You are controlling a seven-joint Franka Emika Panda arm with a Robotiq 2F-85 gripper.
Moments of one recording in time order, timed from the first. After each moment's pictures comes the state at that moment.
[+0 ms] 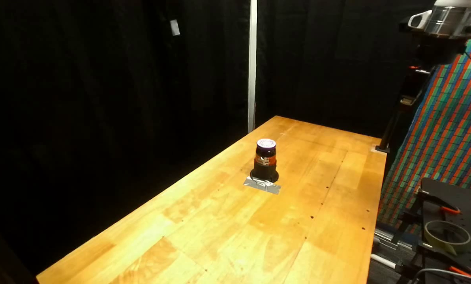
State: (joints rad) arm -0.07 -0.73 0.05 -2.75 -0.10 2.15 0.10
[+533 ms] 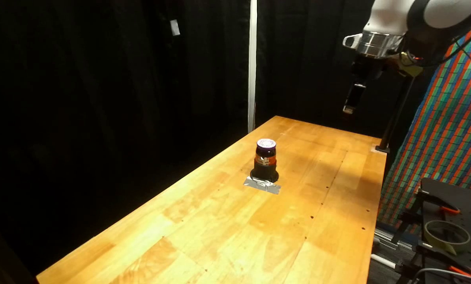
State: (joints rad) arm 0.01 -0.25 -0.03 -2.50 -0.05 2.42 -0.18
